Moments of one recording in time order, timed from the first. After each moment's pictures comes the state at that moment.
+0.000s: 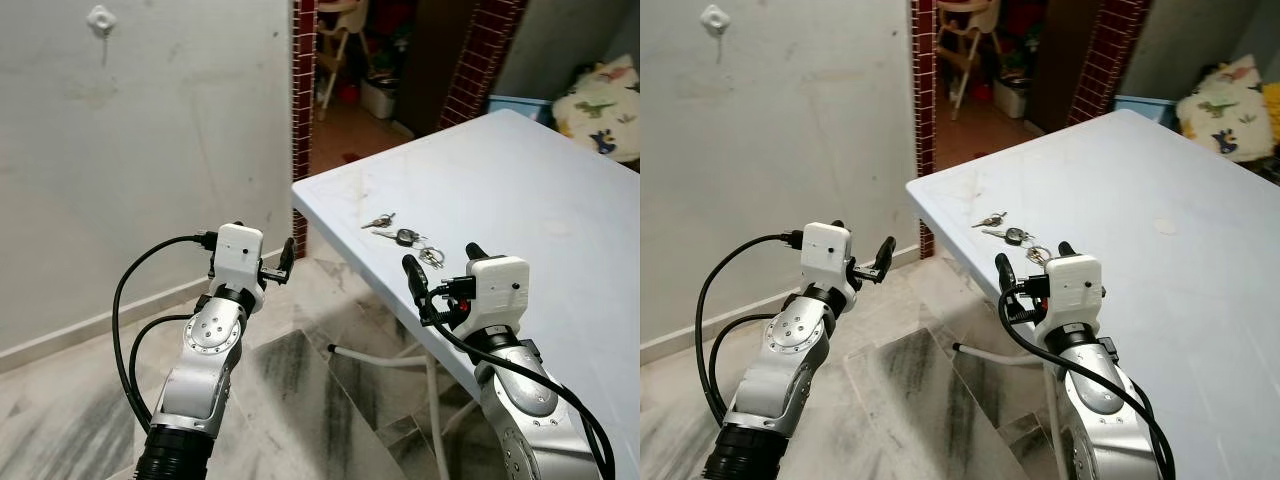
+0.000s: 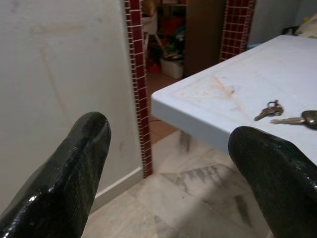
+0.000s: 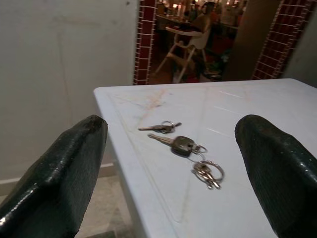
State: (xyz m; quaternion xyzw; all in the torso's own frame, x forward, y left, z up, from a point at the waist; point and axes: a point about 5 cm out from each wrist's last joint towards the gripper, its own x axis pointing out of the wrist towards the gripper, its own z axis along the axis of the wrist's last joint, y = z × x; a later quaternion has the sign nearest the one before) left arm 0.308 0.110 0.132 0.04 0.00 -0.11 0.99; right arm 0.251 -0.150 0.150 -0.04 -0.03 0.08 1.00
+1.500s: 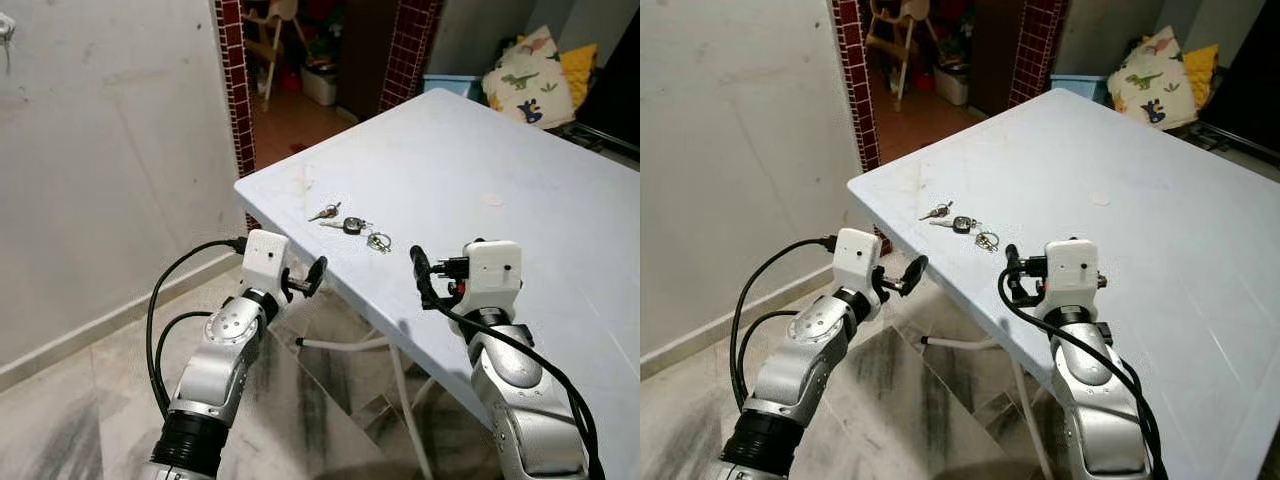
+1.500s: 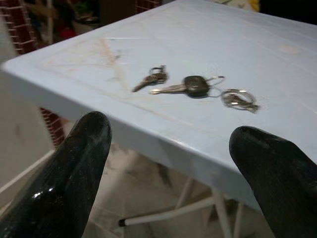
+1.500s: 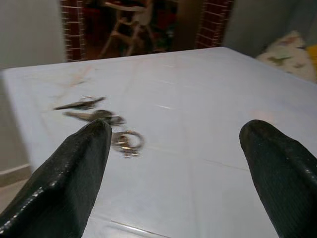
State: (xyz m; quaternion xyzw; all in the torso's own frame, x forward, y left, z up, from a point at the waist) left arm 0.315 0.091 0.117 0.00 0.07 -0.20 0.98; right arm 0.270 -0.149 0.148 -0.05 0.01 0.03 1.00
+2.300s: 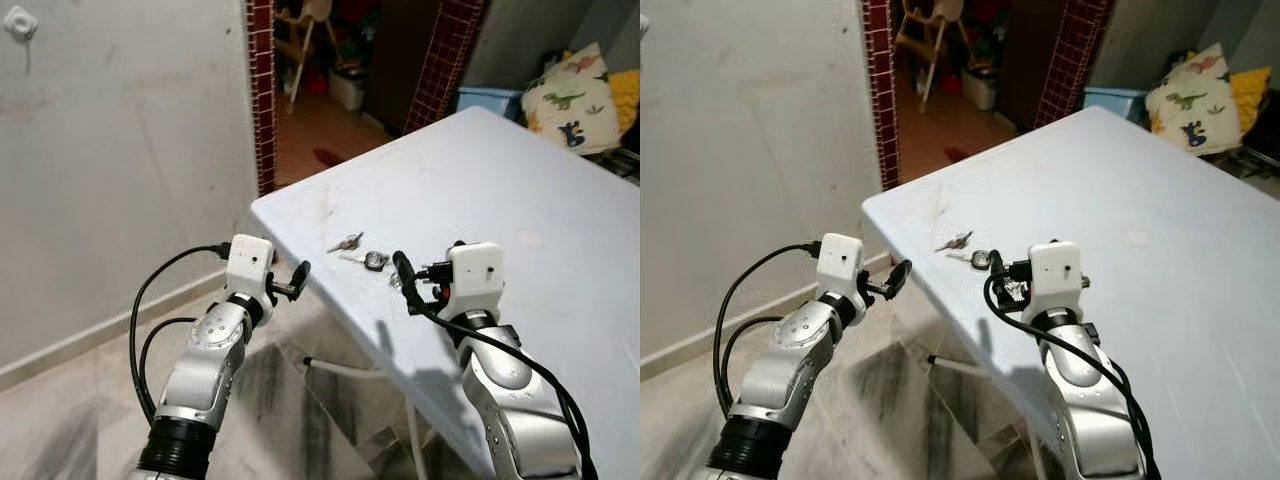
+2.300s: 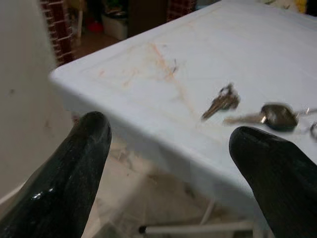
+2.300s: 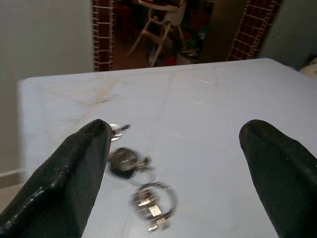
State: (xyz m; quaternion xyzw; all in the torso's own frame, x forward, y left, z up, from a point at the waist) left arm 0.312 0.098 0.113 -0.01 0.08 -0.19 0.98; right arm 0.269 -0.144 0.146 -0.05 0.02 0.06 1.00
